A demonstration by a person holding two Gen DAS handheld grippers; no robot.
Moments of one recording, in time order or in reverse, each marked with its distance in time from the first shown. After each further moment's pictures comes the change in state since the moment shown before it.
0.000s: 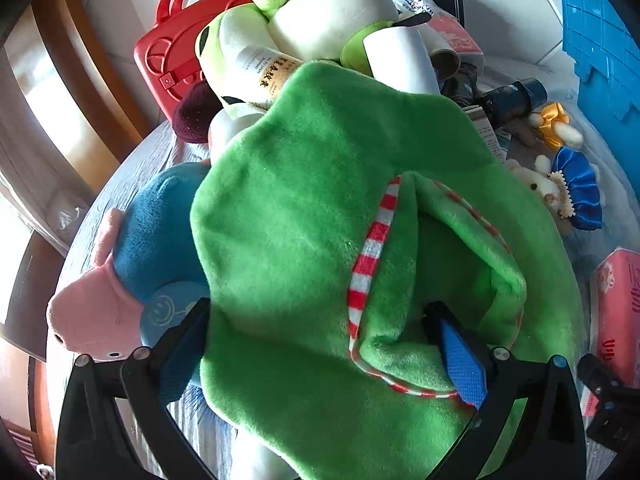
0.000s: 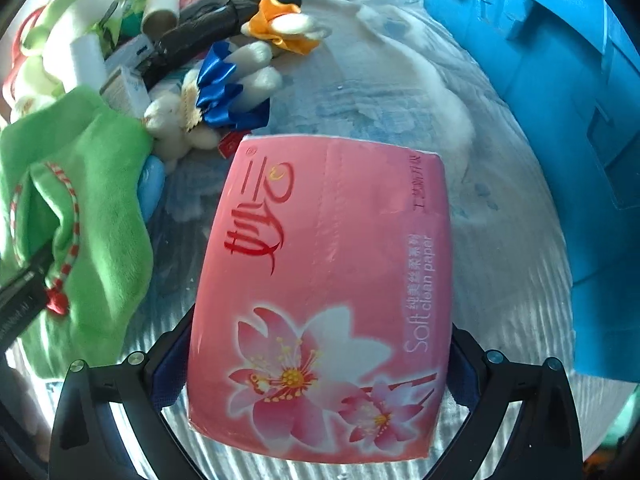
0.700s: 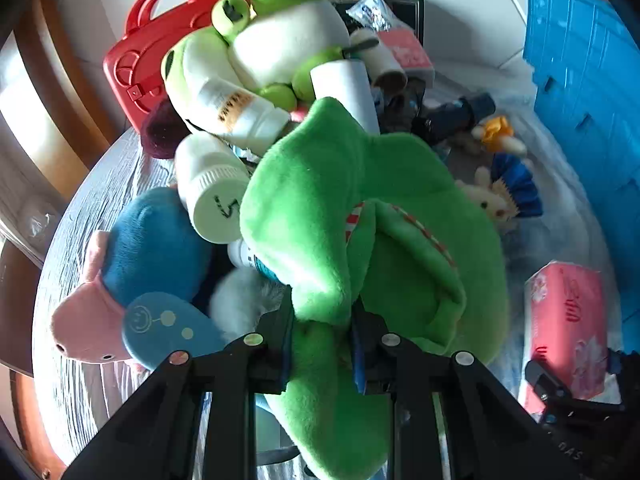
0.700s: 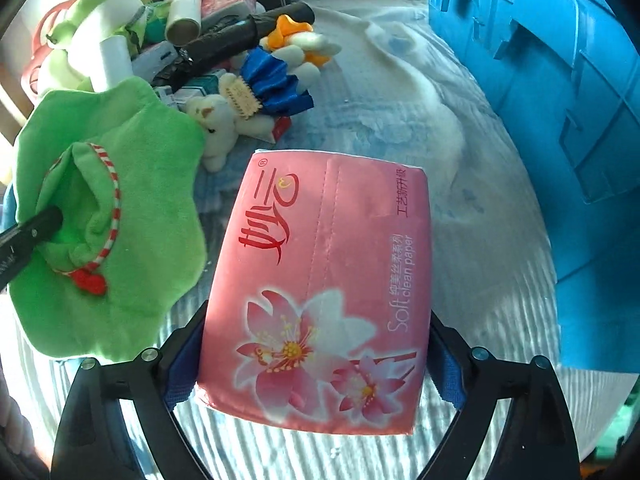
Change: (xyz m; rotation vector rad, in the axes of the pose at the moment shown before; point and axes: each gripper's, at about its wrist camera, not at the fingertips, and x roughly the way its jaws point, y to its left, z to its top) left arm -0.046 -0.005 0.013 0.018 0.004 -0.150; right arm -0.030 -0.010 0.000 -0.004 -0.050 0.050
